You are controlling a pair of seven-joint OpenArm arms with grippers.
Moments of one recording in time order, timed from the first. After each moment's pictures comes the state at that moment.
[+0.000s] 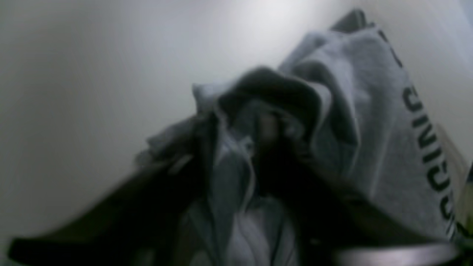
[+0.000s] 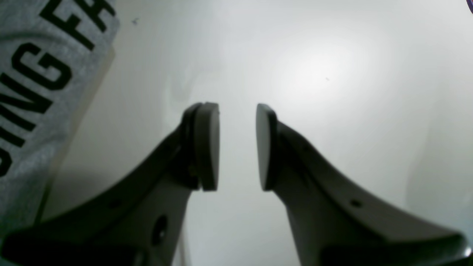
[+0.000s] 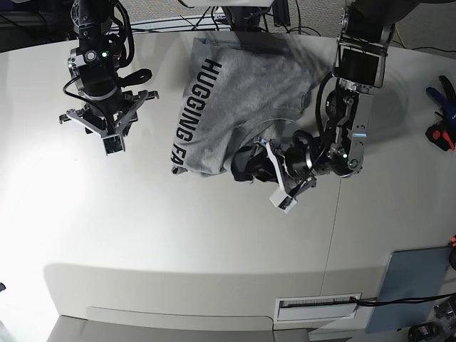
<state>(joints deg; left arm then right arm) -13.1 -9.4 10.2 77.1 -33.9 -33.2 52.7 -18.7 14.7 -0.3 125.7 -4.5 5.3 -63.6</state>
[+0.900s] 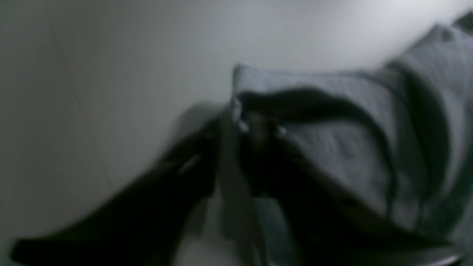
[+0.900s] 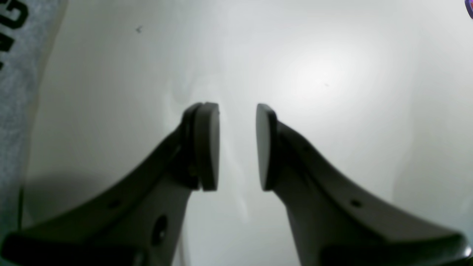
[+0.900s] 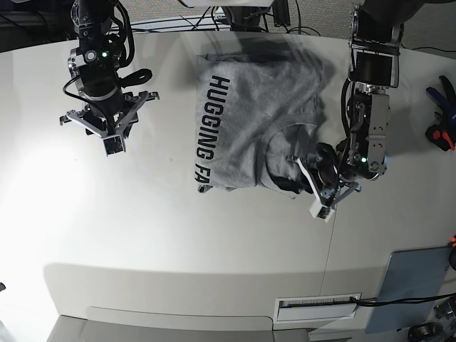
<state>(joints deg) -13.3 -12.7 4.3 78.2 -20.9 -25.3 51.4 -18.7 14.7 -0.3 125.7 -4.5 5.4 -62.3</state>
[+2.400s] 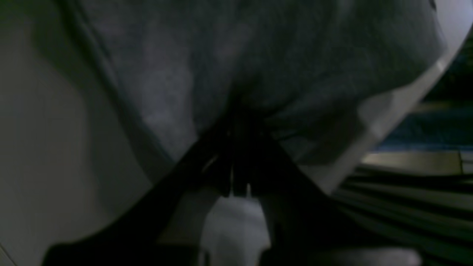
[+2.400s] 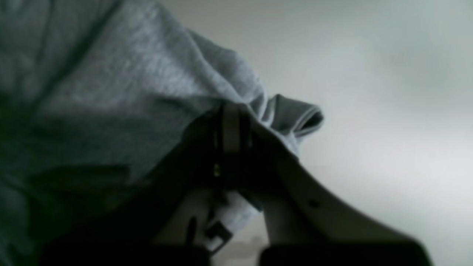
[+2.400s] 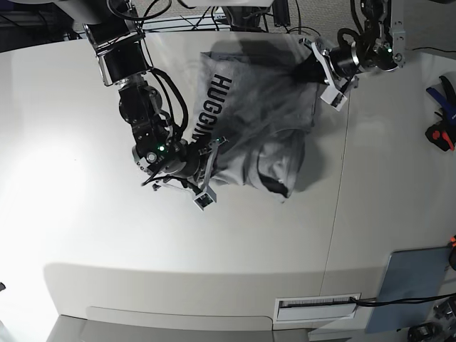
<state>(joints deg) 23.0 -15.4 -7.1 94.1 -36.9 -39.4 48.4 12.9 7.8 -19.0 83.5 8.9 17.2 -56.4</state>
